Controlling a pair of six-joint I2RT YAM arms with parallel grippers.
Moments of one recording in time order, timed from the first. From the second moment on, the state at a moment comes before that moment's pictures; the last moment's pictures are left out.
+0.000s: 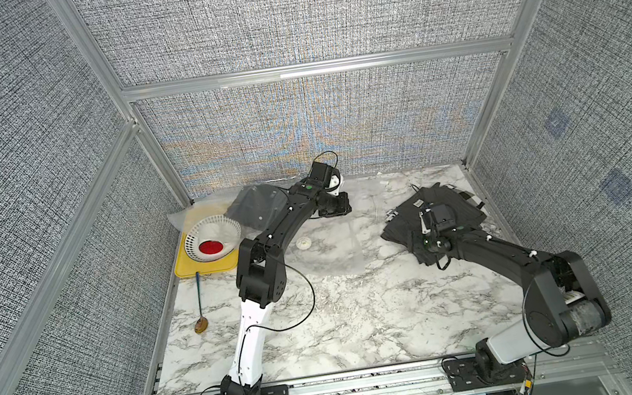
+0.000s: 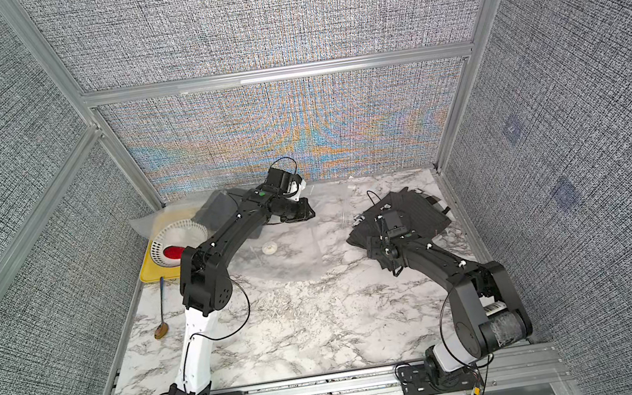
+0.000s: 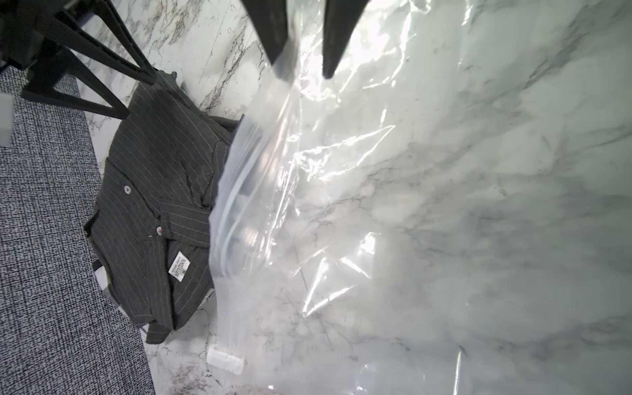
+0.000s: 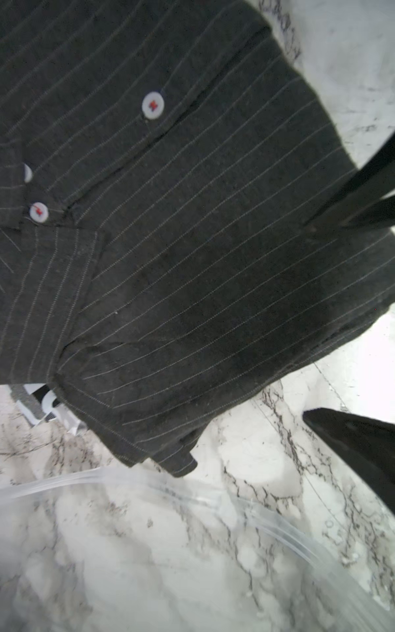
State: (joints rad) left arm -0.55 2.36 2.19 -0.76 0.39 -0.34; right arm 0.24 1.52 0.88 -0.36 0.16 0.30
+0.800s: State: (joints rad) left arm -0.62 2.28 2.06 -0.77 0.38 -0.34; right arm 0.32 1.71 0.96 -0.42 0.38 0.28
